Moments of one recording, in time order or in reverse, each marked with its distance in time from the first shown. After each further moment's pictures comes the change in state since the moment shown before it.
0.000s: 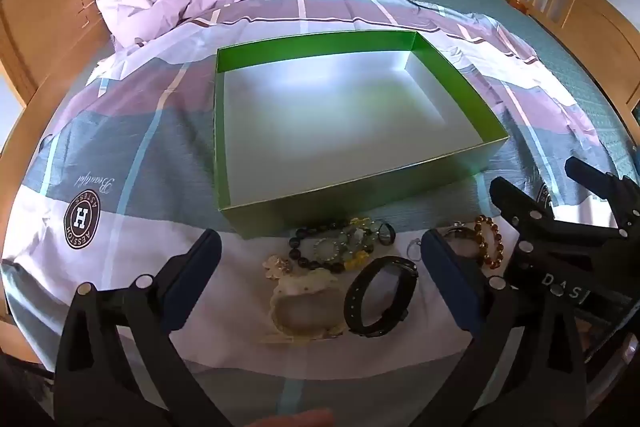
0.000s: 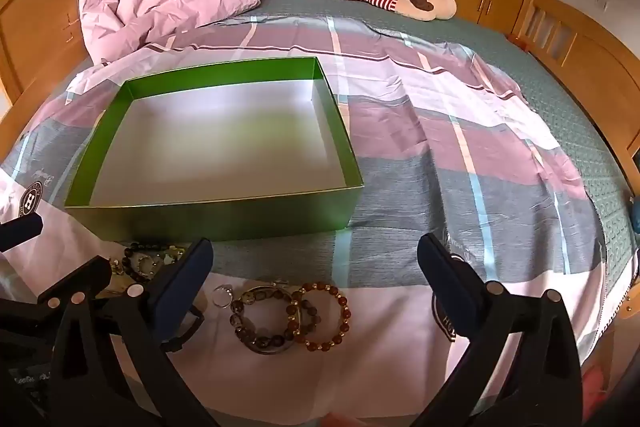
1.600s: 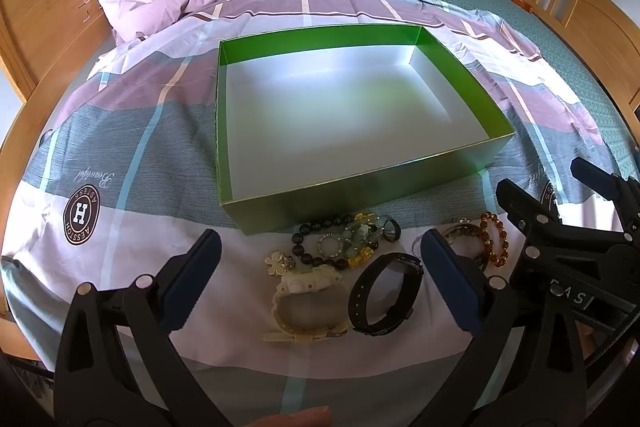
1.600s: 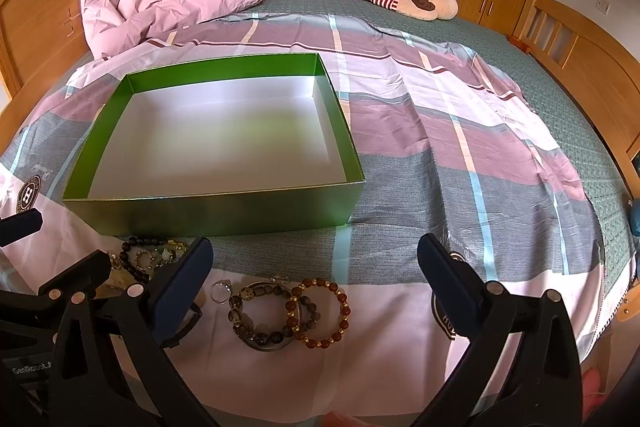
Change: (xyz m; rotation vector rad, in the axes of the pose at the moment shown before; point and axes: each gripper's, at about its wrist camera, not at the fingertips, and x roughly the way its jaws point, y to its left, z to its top) left arm 0.004 0.004 -0.002 -0.008 0.015 0.003; right arm -0.001 0.000 -0.003 -0.002 0.009 0.001
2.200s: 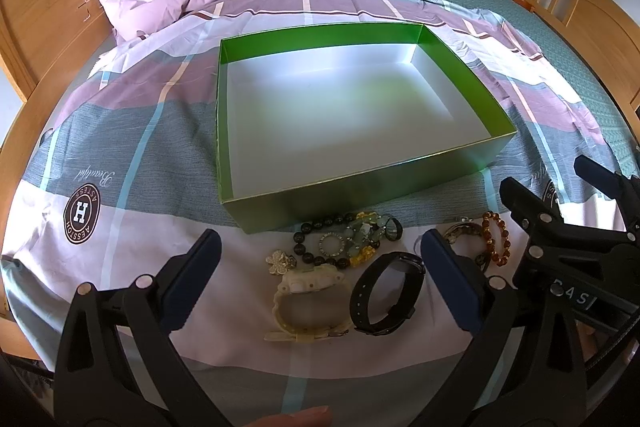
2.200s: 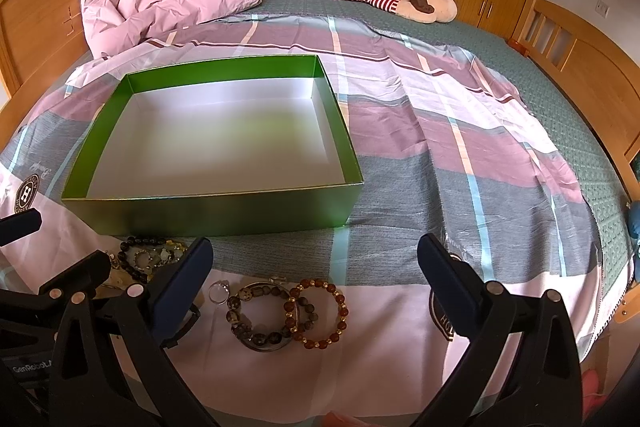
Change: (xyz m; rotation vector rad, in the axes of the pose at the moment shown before) left arm 0.001 0.001 -0.002 0.001 0.002 0.001; right arm -0.001 0.000 -0.001 -0.005 -0.004 -0.007
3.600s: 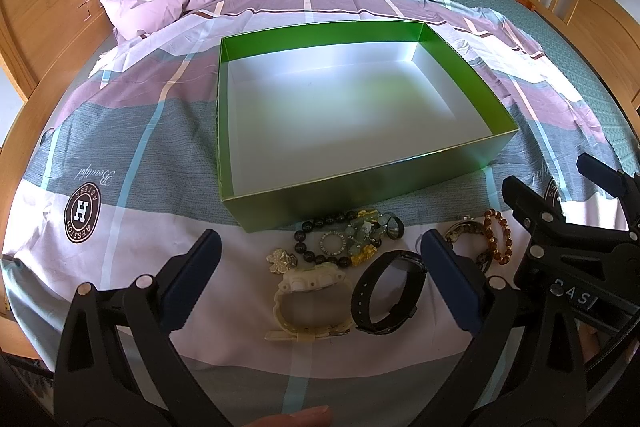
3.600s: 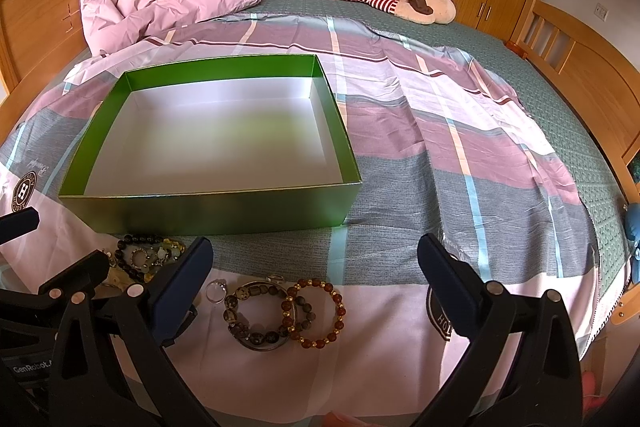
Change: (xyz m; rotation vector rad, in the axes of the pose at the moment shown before) left arm 0.000 -0.001 0.001 0.002 0.003 0.003; right arm -0.002 0.003 -0.001 -0.005 0.001 -0.005
